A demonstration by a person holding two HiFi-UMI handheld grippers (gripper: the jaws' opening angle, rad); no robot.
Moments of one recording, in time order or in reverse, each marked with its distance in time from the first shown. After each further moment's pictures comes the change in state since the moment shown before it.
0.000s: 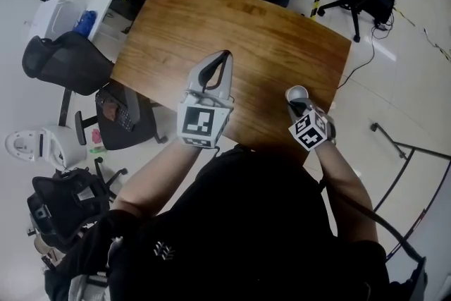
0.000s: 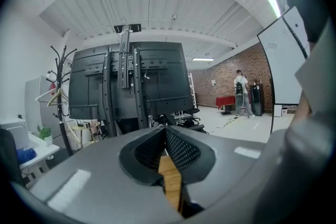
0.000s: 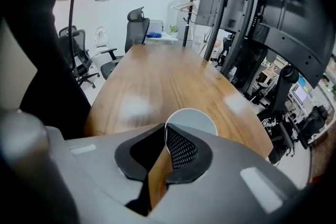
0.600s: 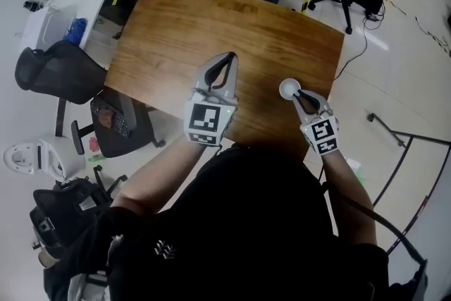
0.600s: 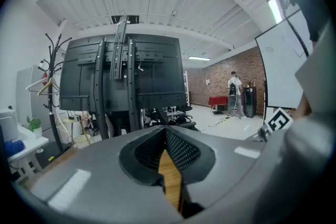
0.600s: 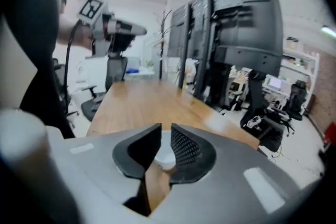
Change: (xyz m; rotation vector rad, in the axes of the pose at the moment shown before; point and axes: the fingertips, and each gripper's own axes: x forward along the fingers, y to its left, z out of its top) left arm 0.017 -0.017 -0.024 -0.042 0.037 -0.086; right arm -0.066 -0.034 0.032 0.237 -0.379 -0.176
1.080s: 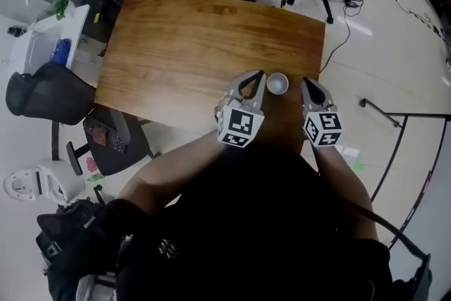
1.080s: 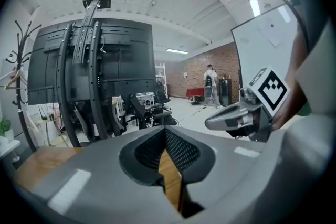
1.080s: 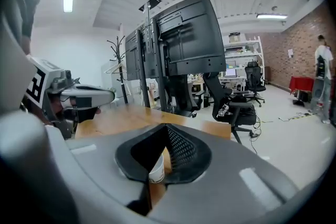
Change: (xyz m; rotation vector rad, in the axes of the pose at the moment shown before) left arm 0.039 -0.116 -0.077 0.084 0.069 -0.242; right arm -0.042 -0.058 0.012 0.385 -0.206 -0.315
